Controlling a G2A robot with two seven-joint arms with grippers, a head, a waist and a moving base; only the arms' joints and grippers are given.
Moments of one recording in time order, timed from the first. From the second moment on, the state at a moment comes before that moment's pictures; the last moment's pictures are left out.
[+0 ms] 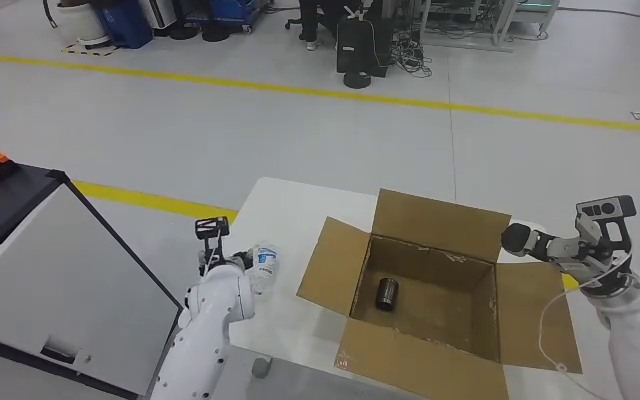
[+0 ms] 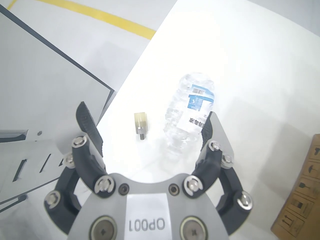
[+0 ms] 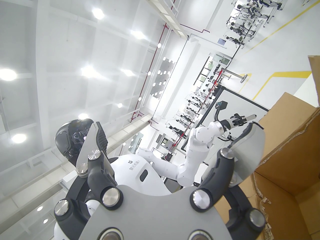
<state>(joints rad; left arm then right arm) 1.33 -1.42 -1.32 -1.71 1.64 0.54 -1.04 -1.37 -0.87 1.74 -1.46 1.06 -0.25 1.27</state>
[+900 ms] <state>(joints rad) 1.33 -1.42 -1.34 -1.67 1.65 0.53 -1.05 -1.37 -0.87 1.74 -1.46 1.06 -0.25 1.27</state>
